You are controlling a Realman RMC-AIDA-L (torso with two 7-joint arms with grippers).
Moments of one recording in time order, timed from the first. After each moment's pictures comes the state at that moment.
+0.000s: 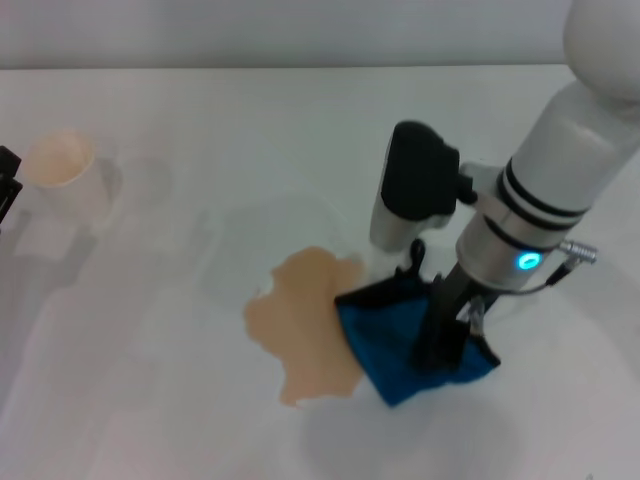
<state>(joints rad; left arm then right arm) -0.29 -2.08 0.75 -0.01 0.83 1.50 -0.68 0.88 2.03 -1.82 -0.78 -2.24 -1.36 2.28</state>
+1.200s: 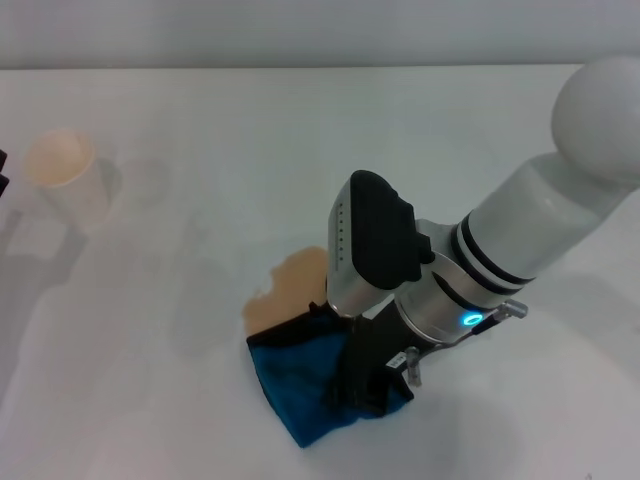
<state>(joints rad) -0.29 -2.08 0.75 -0.01 0.79 1.51 -0.69 0.79 2.03 -2.04 -0.85 -1.93 -1.13 2.11</state>
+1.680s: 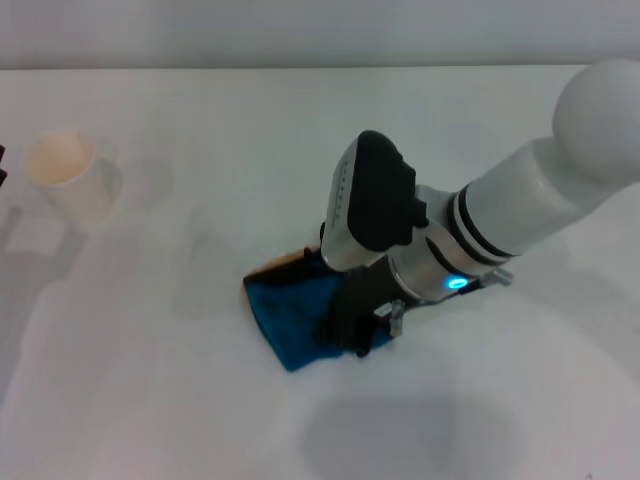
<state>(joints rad) -0.30 -2.08 0.75 -0.02 0.78 1.51 -0.69 0.80 2.03 -2.04 -0.79 -1.93 -0.95 2.11</state>
